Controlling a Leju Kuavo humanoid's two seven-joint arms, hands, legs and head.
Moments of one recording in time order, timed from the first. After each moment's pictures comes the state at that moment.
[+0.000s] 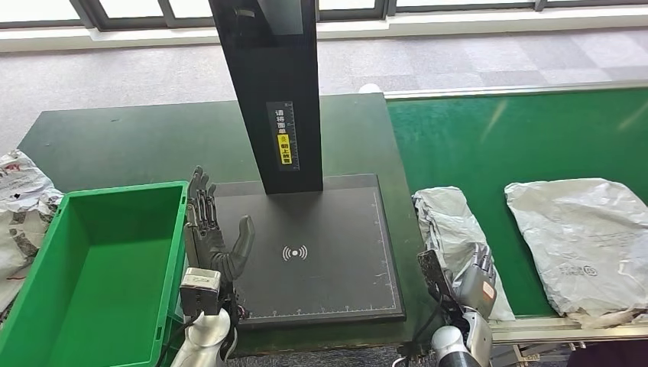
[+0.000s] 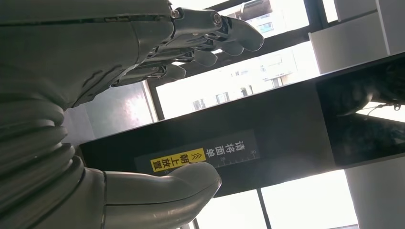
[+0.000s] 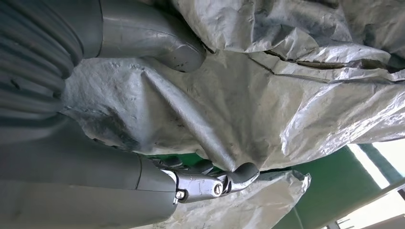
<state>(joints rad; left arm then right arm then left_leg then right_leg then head) -0.07 -0.28 -0.19 -1.38 -0.24 0.43 -0.68 -0.27 0.23 -0.45 -0.72 1.25 -0.63 -0.27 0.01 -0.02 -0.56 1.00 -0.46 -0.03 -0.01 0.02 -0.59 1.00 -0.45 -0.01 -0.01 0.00</state>
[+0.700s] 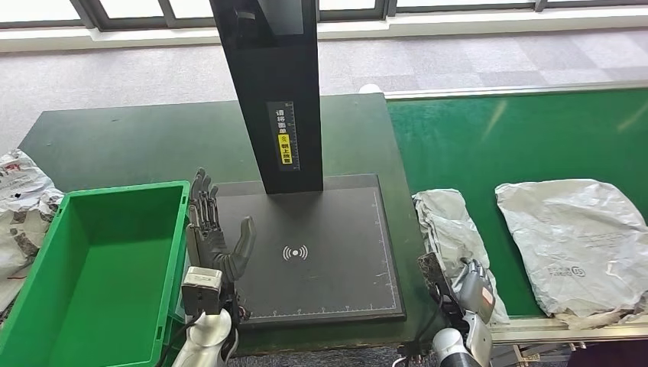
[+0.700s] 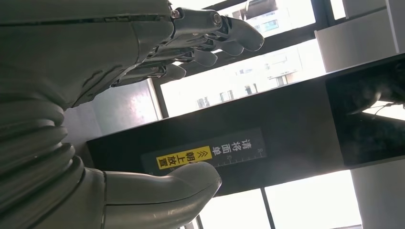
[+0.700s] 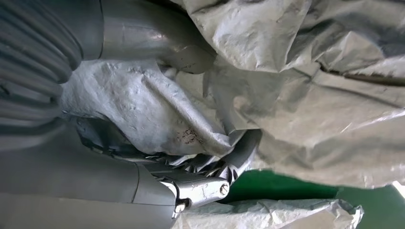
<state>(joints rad) -0.07 -0.28 -0.19 -1.36 -0.23 0.43 -0.68 -0.27 0.21 -0.45 -0.67 1.28 -0.58 -0.14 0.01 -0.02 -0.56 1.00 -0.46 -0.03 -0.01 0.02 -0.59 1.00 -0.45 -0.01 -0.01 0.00</state>
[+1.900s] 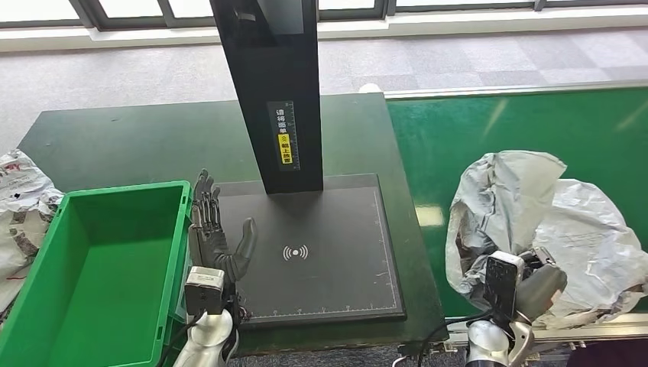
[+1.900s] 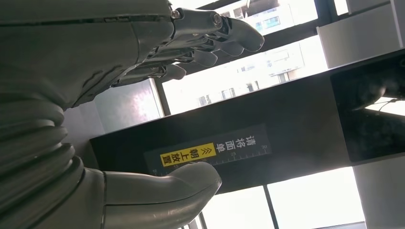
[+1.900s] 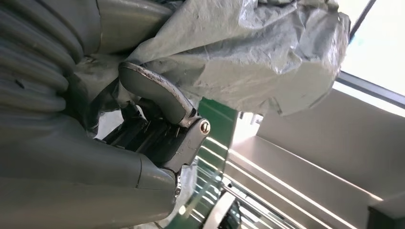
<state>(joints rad) -0.07 -0.28 -0.19 -1.35 -0.23 0.41 -0.68 -0.12 0.30 -0.43 -1.26 0.69 -0.70 -0.70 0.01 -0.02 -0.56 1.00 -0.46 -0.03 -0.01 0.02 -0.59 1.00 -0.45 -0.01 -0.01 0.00</state>
